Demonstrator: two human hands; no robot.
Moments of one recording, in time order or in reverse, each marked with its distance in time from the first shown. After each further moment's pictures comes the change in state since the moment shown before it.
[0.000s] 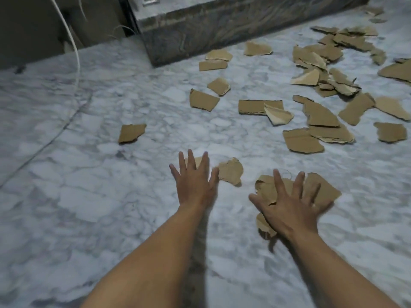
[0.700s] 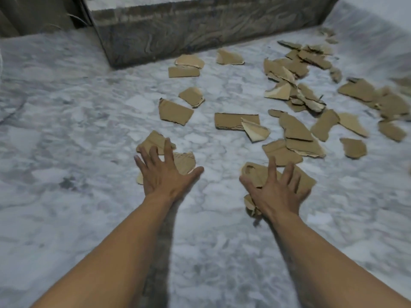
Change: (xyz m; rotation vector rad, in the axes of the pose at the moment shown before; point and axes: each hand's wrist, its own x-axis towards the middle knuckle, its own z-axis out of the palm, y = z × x) left_hand 0.106 -0.017 0.001 -0.051 -0.047 0.011; right_hand 0.088 -0.030 -0.033 0.016 0.178 0.167
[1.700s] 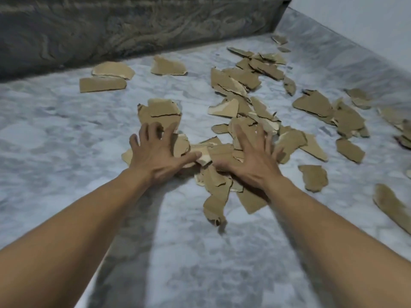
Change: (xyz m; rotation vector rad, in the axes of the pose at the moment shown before) left_hand 0.155 0.185 0.030 -0.090 -0.061 0.370; right_hand 0.216 0.053 -0.078 0.035 0.057 -0.271
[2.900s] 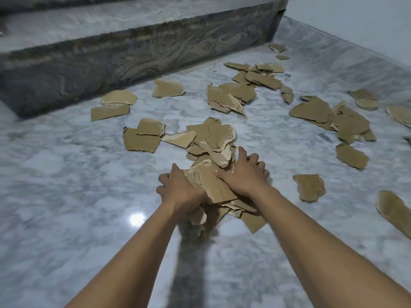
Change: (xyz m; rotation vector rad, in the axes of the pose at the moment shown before) left_hand -0.034 0.090 0.007 -0.402 -0.214 -0.598; right_hand 0.003 -0.011 -0.018 0.136 -0.160 0.182
